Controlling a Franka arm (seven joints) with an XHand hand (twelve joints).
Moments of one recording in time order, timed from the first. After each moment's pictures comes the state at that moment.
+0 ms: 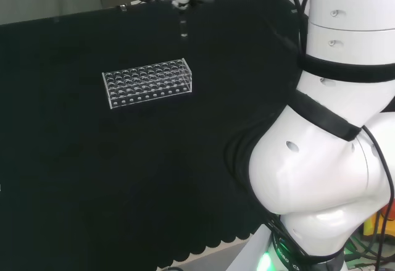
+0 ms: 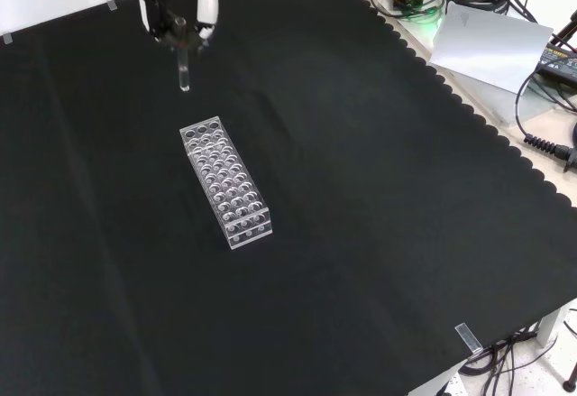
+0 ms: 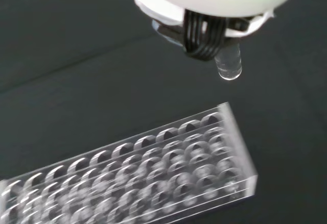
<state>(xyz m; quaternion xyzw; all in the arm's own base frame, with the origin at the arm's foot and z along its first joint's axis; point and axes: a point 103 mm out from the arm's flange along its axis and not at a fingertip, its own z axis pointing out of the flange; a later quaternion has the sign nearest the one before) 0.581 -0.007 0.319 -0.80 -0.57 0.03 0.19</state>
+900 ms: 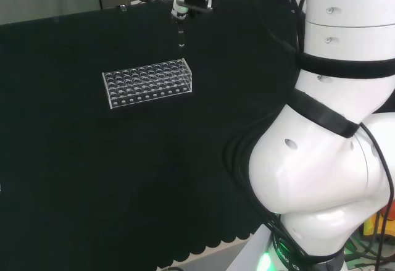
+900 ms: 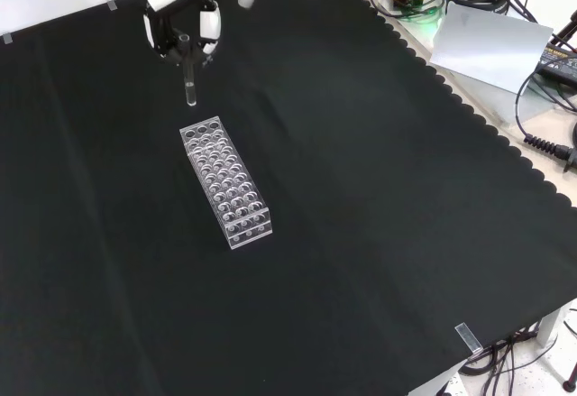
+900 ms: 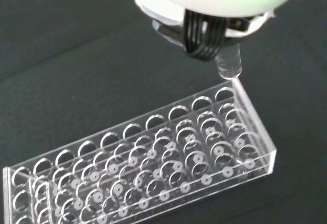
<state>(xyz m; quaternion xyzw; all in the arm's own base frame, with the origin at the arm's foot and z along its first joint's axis) 0.583 0.008 0.288 -0.79 -0.57 0.03 0.23</state>
